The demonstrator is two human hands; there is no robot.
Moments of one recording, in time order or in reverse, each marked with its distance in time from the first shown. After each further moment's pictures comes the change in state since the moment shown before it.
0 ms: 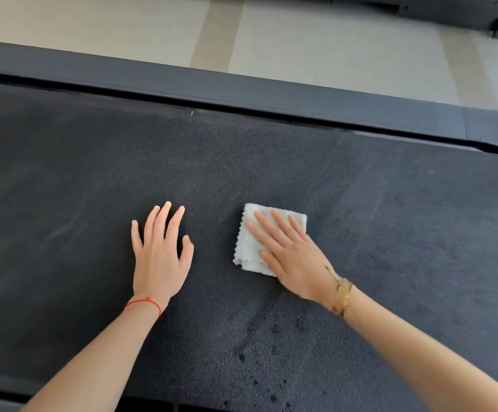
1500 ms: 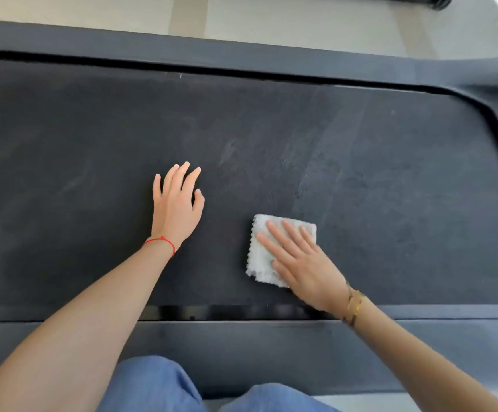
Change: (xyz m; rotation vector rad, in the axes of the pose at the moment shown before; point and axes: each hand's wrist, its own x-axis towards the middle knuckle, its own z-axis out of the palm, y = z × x) left_hand -0.026 -0.009 -0.003 -0.162 0.044 0.203; right_hand -0.135 -0.109 0.033 -0.026 -0.014 0.167
